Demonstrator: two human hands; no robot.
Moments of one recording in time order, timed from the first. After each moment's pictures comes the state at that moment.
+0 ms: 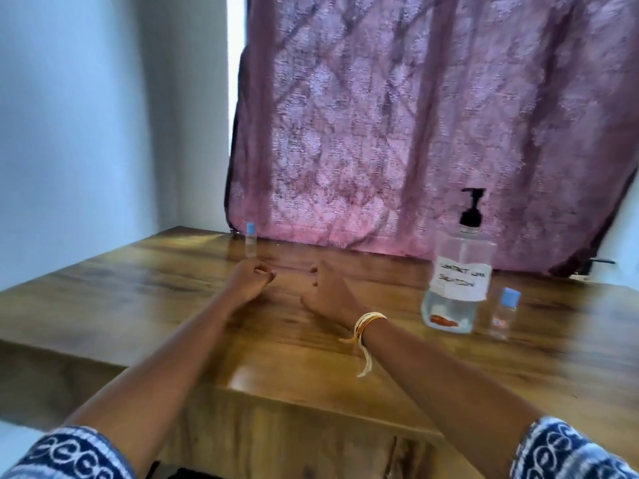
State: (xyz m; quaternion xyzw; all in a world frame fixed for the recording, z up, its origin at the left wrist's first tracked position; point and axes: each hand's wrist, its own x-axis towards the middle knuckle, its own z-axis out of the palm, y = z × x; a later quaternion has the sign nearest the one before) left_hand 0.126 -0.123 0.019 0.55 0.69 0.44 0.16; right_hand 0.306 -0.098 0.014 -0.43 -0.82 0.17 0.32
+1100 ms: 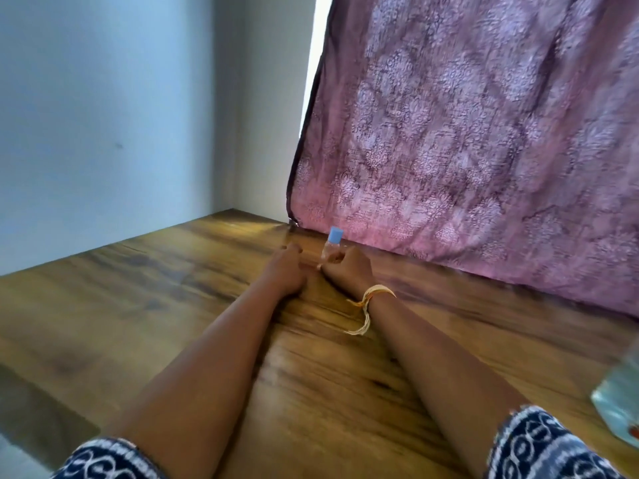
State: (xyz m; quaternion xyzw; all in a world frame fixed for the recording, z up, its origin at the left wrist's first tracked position) left_hand 0.034 -0.026 -0.002 0.54 0.77 0.33 0.08; right_hand 0.159 0.044 0.002 -0.48 -0.77 0.23 0.34
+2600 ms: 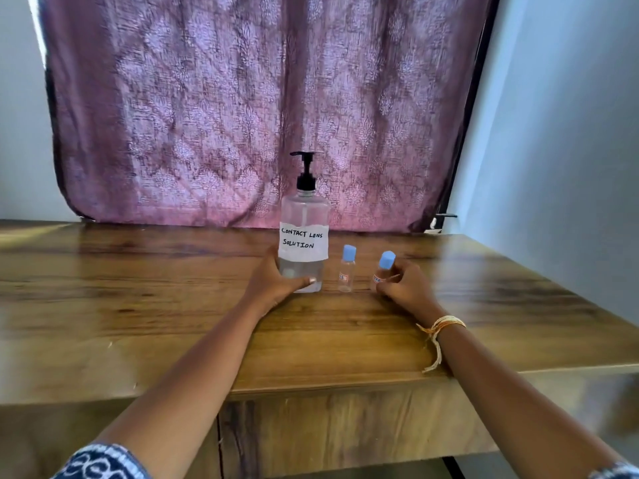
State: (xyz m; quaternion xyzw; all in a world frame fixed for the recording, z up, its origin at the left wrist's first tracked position) left_hand 0.411 -0.091 -0.014 0.64 0.52 0.50 0.27; right_hand 0.679 -0.115 -0.001 -0.60 -0.63 0.16 0.46
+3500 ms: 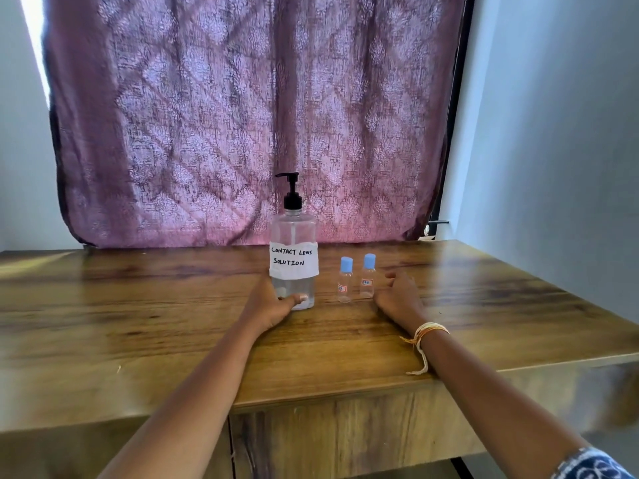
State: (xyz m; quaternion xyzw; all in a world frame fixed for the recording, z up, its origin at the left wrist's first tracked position) left_hand 0.400 -0.109 -0.011 0.67 0.51 0.47 0.27; right_hand 0.669 -0.103 -0.015 -0.69 -0.57 0.11 0.43
